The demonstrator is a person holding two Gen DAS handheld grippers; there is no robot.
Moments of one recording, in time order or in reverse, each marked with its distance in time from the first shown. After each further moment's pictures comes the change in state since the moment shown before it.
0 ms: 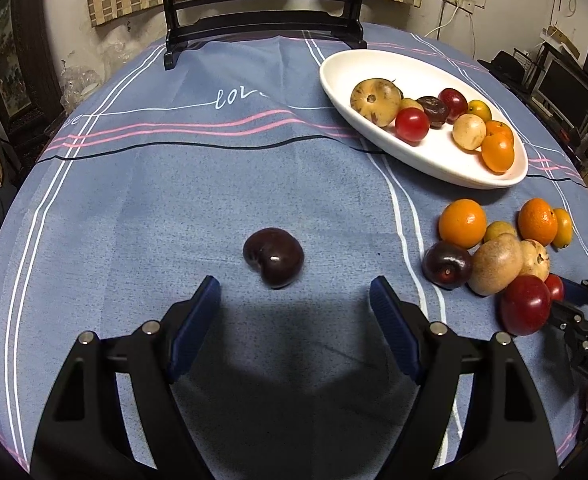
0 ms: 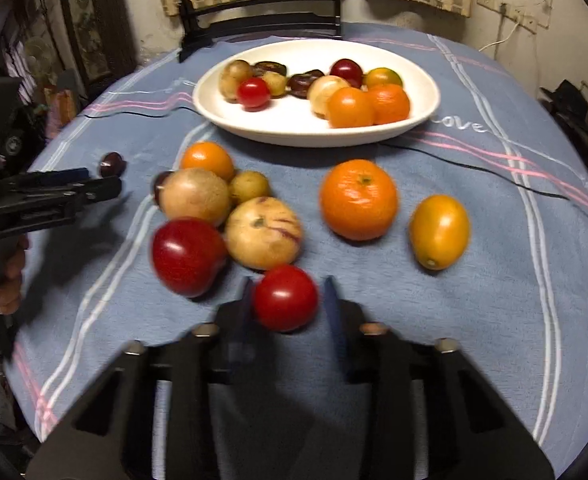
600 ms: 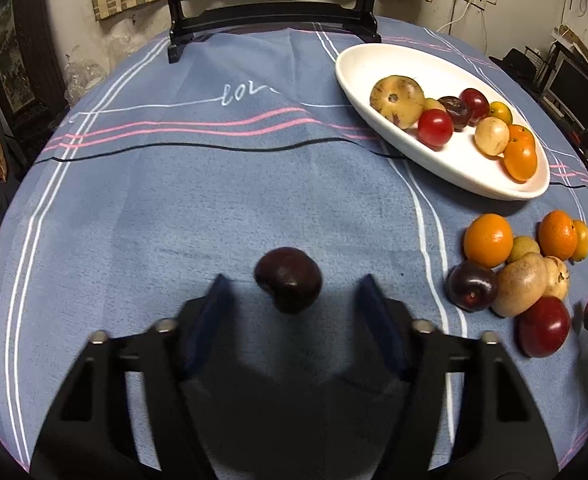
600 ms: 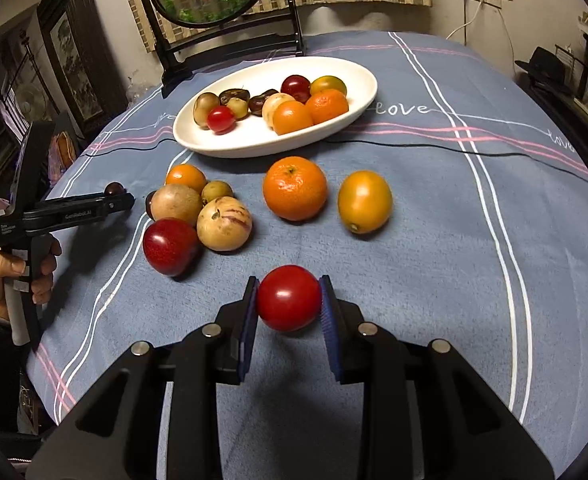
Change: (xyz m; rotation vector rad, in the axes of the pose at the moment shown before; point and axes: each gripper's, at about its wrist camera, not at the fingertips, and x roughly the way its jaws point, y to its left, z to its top) left arm 0.016 0.007 0.012 -0.012 0.022 0.033; right arm -0.035 -0.039 -0.023 0.129 -0.056 0.044
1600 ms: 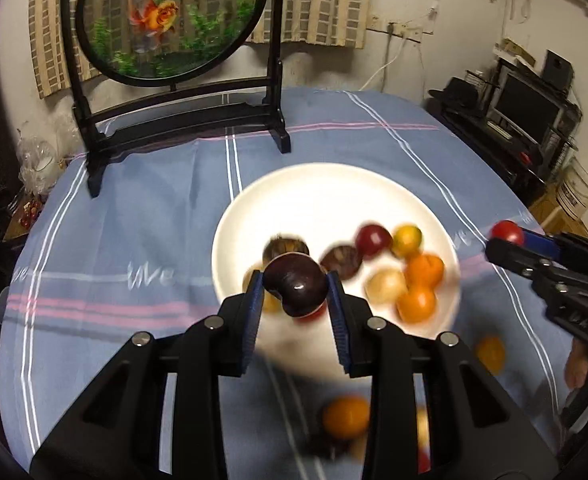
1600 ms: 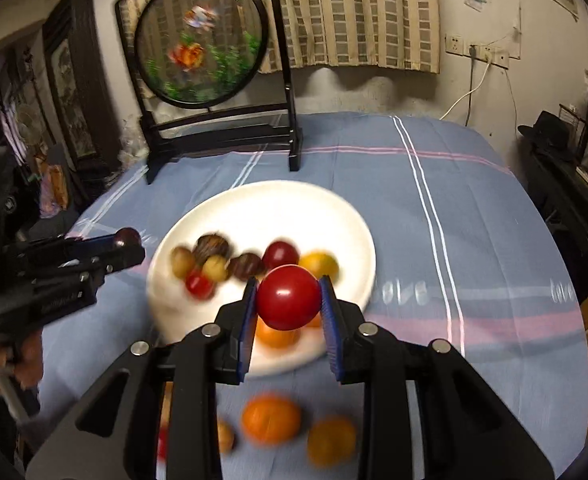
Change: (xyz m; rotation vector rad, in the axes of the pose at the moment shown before) left arm -0.024 -0.085 0.133 0.119 -0.160 -0.144; right arm 0.034 -0.008 0.179 -0.042 -0.149 -0.063
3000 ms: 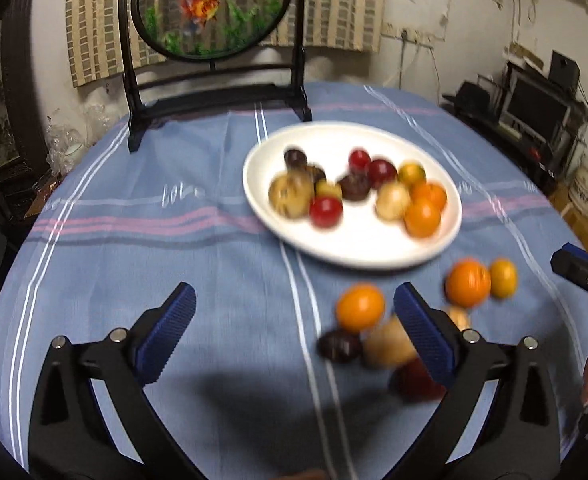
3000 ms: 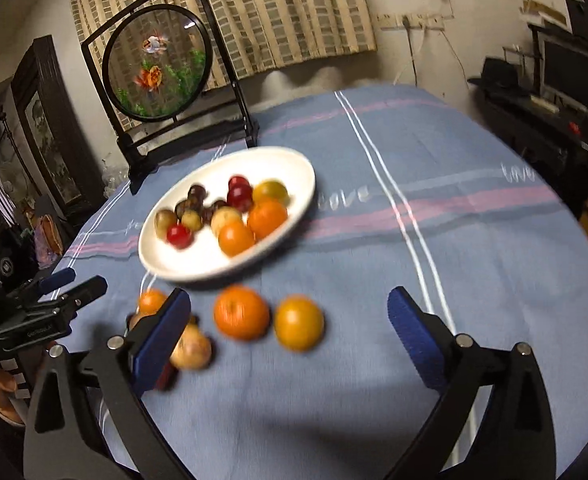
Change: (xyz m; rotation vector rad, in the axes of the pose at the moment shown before) left arm -0.051 -0.002 -0.117 -0.017 -0.057 0.063; right arm -0.079 -0.039 -0.132 0.237 -0.068 0.001
